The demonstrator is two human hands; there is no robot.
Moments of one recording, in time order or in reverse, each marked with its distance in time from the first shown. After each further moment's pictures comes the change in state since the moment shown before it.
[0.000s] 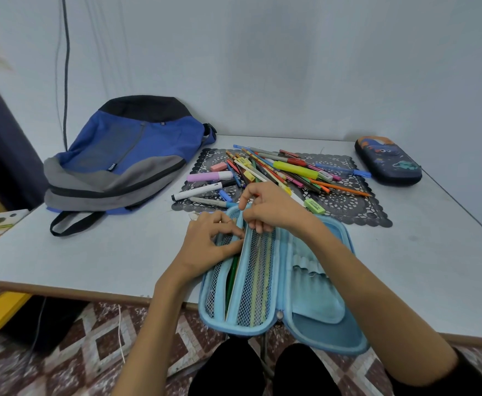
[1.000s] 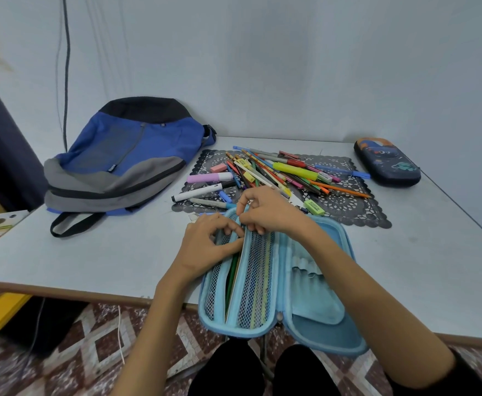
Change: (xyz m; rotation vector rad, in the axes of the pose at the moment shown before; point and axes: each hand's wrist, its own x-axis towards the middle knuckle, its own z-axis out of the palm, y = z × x) left_hand -0.002 0.008 -0.002 -0.033 0.046 -0.061; right_hand 0.001 0.002 0.003 -0.064 -0.014 -0.037
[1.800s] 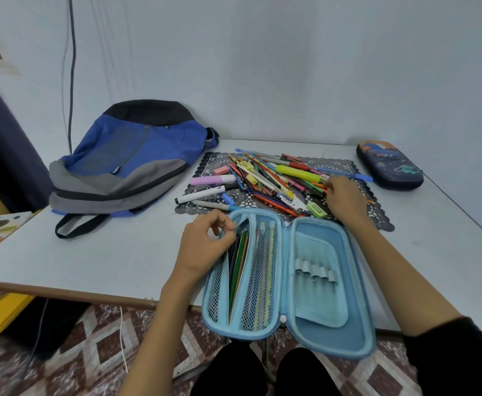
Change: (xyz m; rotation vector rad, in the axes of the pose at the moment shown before) left_hand -0.006 0.006 -0.003 -0.146 0.166 -0.112; right_hand 0.028 0.123 -0.088 -0.609 0.675 0.241
